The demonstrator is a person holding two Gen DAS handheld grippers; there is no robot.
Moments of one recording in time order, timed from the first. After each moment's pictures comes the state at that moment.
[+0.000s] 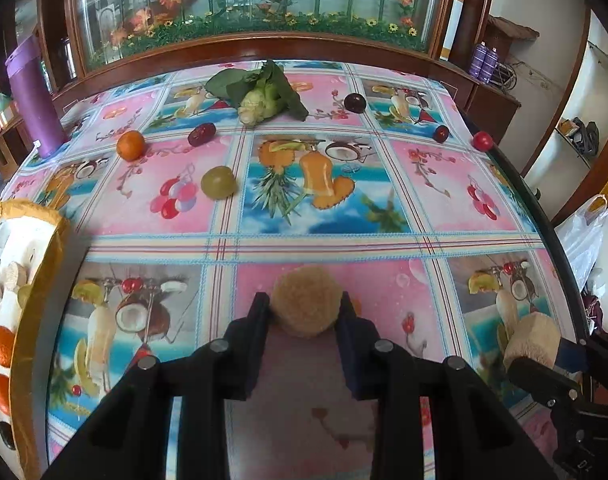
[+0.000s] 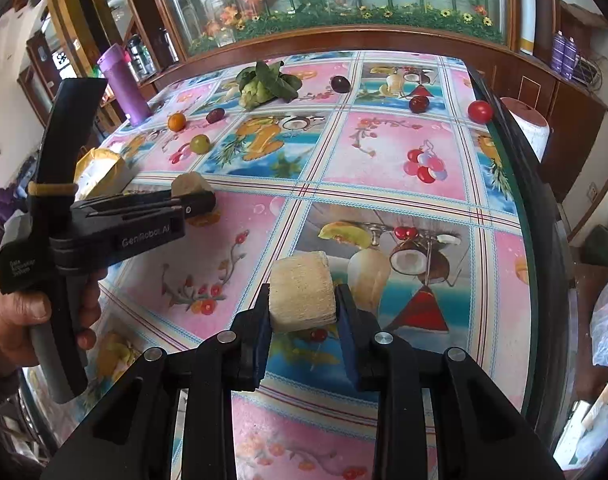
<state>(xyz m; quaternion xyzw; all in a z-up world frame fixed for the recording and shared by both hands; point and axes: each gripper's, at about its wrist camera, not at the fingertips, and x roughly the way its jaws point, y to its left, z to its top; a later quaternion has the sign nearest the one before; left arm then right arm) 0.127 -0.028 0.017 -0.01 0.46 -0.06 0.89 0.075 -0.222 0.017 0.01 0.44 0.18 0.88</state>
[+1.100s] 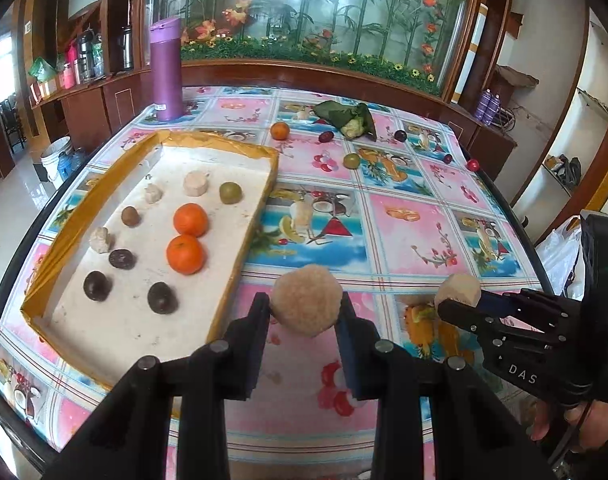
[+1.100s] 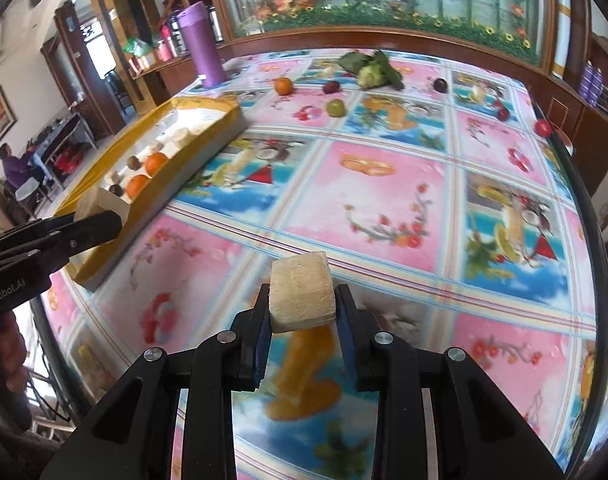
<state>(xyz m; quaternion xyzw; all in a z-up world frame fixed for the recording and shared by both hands) -0.034 0.120 0.070 -0.06 0.41 -0.04 0.91 -0.014 -0.088 0.029 -0.03 0.43 0.22 0.87</state>
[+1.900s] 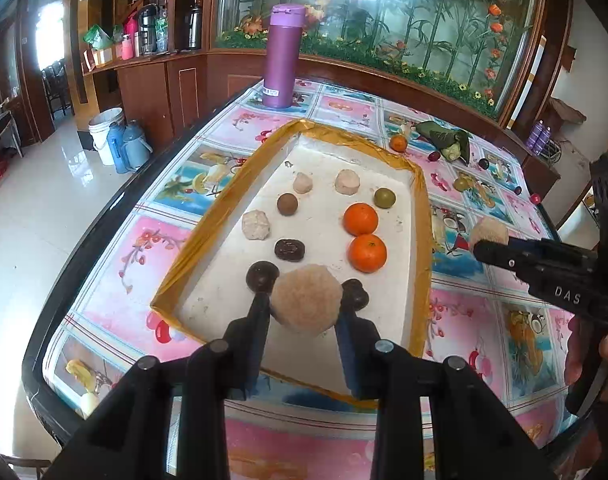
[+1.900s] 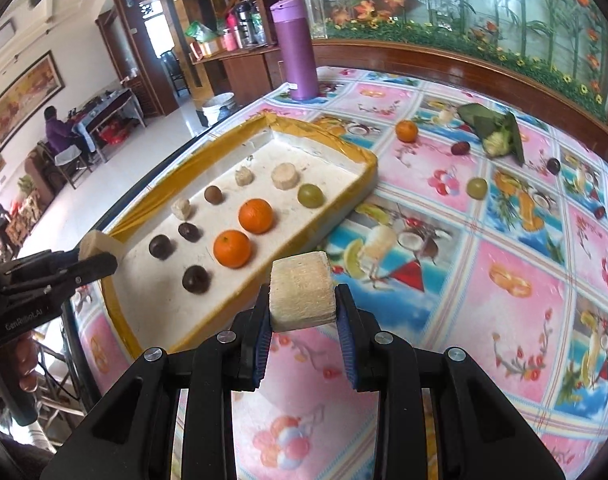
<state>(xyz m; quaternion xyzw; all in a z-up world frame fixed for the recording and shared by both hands) -0.044 0.255 0.059 -0.10 0.42 0.03 0.90 0.029 0.037 0.057 -0.07 0.41 0.32 0.85</state>
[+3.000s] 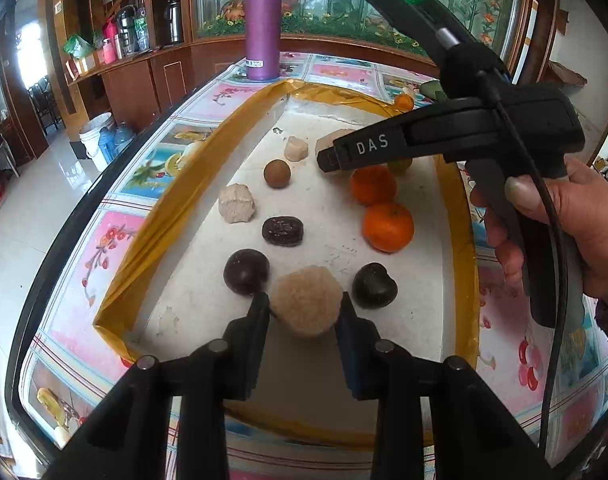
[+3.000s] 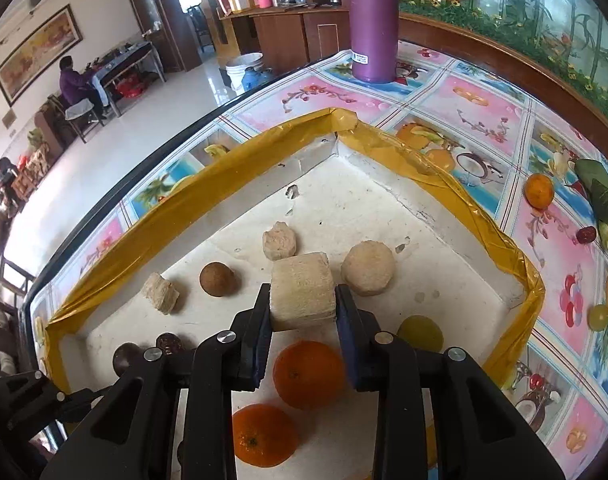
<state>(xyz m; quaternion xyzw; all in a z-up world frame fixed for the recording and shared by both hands) -0.020 0.241 0.017 -0.05 0.44 0.03 0.89 0.119 0.172 0.014 -0.14 0.46 0.35 0.81</state>
